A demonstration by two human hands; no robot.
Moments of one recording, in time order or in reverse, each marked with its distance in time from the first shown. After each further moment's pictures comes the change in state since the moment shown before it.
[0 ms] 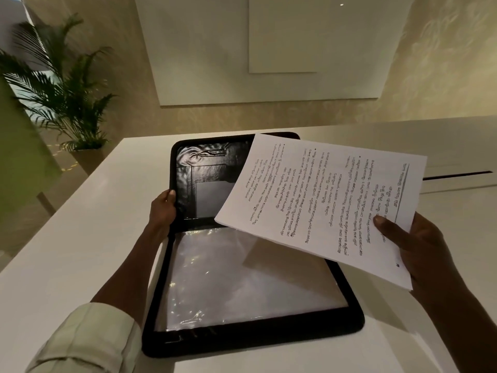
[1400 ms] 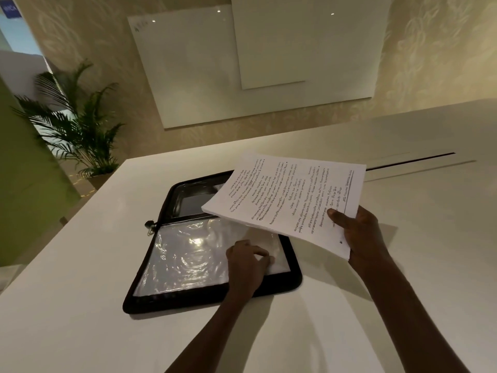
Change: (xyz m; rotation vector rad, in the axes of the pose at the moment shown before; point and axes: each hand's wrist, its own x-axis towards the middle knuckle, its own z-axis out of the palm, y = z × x) left_hand -0.298 0.051 0.153 0.420 -0.233 0.305; right_hand -0.019 0.013 -0.057 0.208 0.048 0.181
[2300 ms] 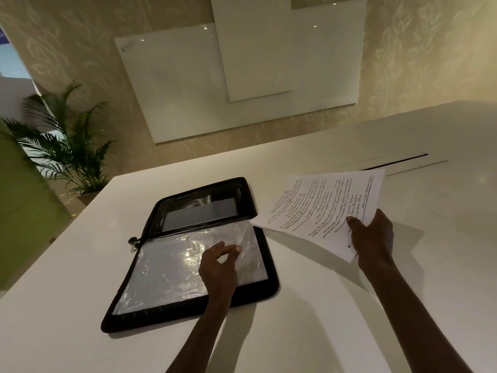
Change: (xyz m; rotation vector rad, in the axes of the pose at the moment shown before) left_hand -0.007 0.027 -0.006 -0.477 0.370 -0.159; right_hand 0.022 -0.010 -0.065 -0.315 0.419 -0.119
